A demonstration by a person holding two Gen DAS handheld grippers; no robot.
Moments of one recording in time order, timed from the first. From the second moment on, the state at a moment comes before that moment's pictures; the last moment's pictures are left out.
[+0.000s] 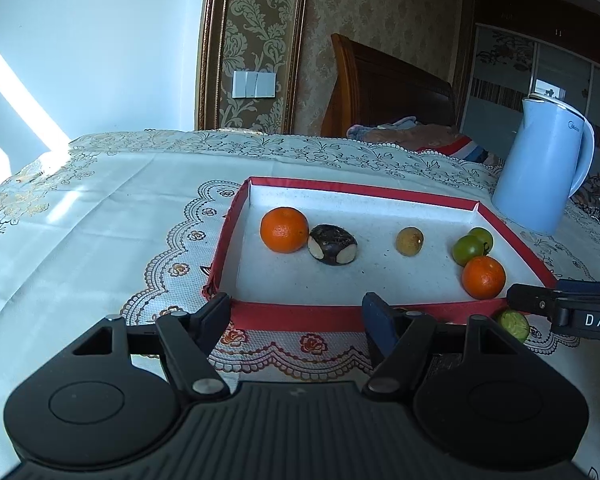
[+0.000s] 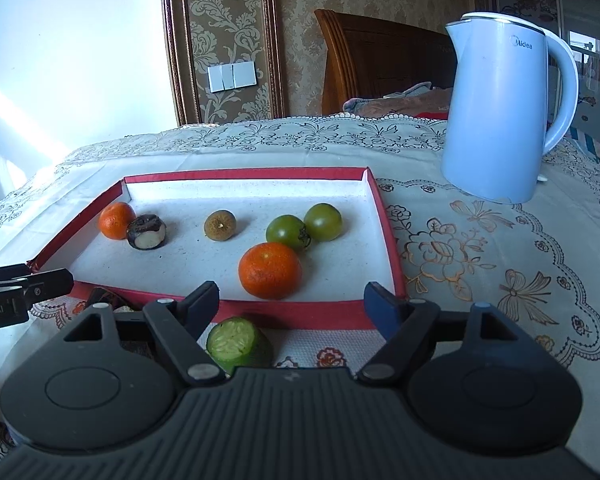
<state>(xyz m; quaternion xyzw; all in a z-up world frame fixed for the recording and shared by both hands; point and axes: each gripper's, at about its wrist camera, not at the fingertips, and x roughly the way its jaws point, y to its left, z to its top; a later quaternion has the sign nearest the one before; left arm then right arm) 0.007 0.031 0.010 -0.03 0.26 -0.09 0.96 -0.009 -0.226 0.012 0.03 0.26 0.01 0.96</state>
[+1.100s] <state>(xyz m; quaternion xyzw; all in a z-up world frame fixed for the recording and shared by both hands) 0.006 0.022 -0.007 0.03 0.33 -0.14 0.93 -0.022 -0.240 -0.005 0.06 0.28 0.03 0.96</state>
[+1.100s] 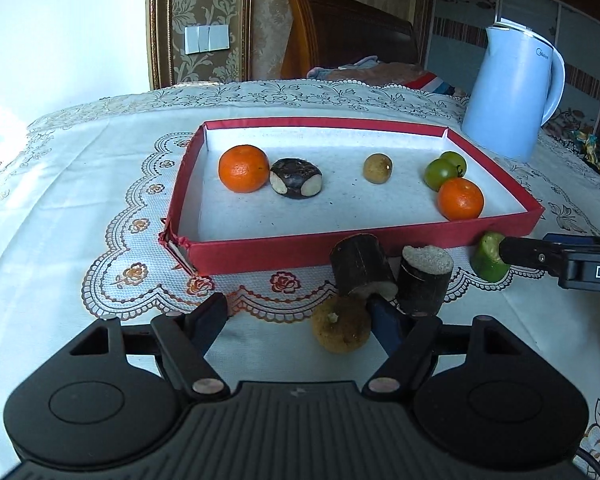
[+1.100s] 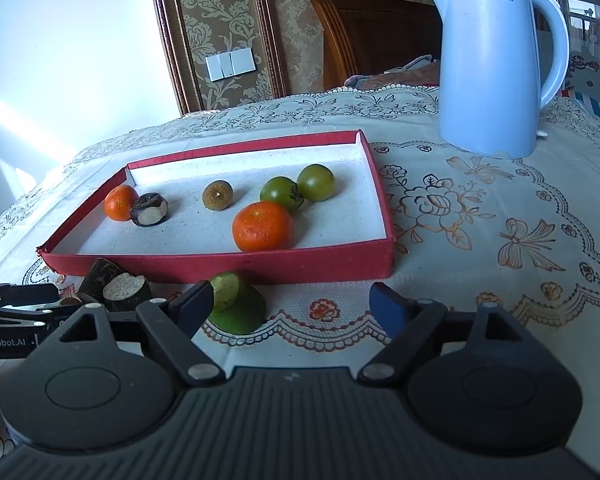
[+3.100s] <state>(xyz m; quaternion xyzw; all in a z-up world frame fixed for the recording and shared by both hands) 0.000 0.024 -0.011 0.06 0.31 -0.08 0.95 -0.003 -0.187 -0.014 -0.04 0.31 0.06 0.95</state>
